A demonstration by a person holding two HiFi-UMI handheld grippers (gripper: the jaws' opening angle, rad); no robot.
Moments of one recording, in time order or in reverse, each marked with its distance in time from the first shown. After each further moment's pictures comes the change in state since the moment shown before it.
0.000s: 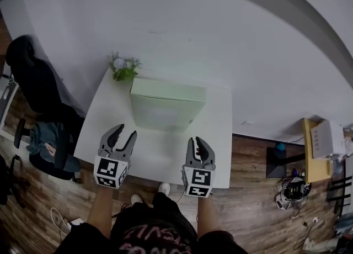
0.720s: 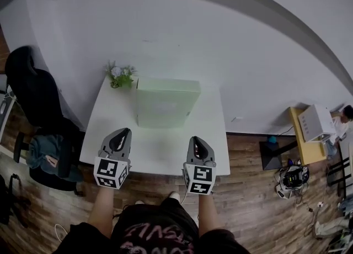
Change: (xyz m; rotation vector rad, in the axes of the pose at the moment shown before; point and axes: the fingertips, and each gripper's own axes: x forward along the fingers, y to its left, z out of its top) left arm -0.066 0.003 0.026 -0.016 -0.099 -0.072; right arm -0.074 0.032 0.026 0.024 -0.041 -0.108
